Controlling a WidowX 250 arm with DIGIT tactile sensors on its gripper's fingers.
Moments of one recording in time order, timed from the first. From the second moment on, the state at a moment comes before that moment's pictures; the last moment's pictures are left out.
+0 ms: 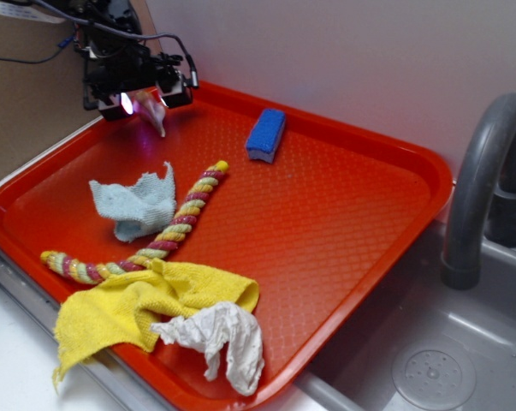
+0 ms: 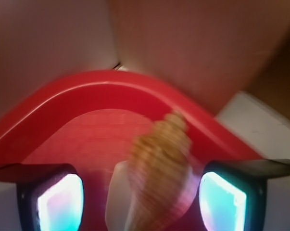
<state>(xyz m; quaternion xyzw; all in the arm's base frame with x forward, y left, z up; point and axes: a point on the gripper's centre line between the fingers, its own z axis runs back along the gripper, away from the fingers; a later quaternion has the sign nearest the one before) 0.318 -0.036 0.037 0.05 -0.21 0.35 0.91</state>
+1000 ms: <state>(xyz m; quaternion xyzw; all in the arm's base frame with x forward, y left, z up) 0.257 -0.152 0.101 0.01 -0.17 0.09 0.98</state>
